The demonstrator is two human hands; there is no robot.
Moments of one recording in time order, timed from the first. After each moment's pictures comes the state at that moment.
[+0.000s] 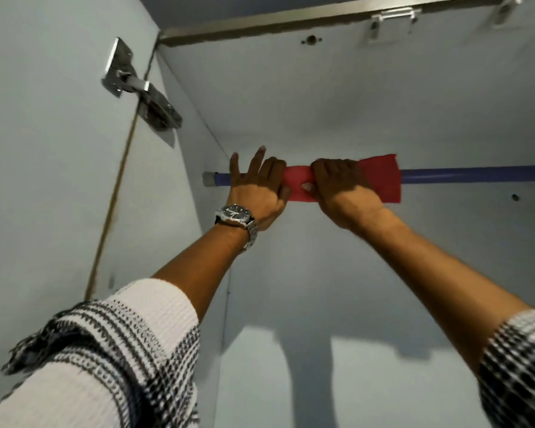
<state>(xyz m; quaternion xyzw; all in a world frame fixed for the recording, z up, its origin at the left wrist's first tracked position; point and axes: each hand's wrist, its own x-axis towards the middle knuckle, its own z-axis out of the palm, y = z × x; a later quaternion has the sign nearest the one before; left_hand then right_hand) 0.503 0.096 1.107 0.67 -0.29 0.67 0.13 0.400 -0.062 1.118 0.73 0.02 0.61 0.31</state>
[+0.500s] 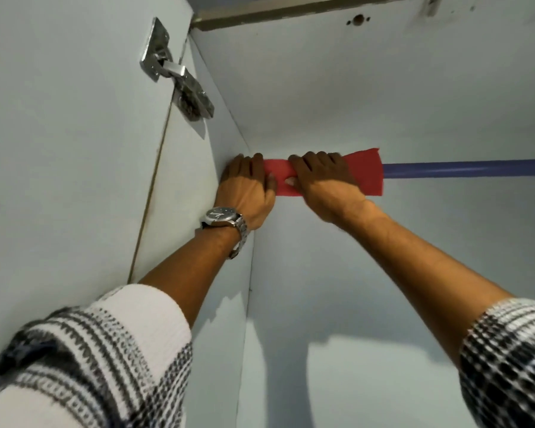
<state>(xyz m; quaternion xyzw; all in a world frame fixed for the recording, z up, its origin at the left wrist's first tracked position) 0.537 0.147 1.093 0.69 -0.24 0.64 0.22 0.452 -0.002 1.122 0.74 0.02 0.58 0.35</state>
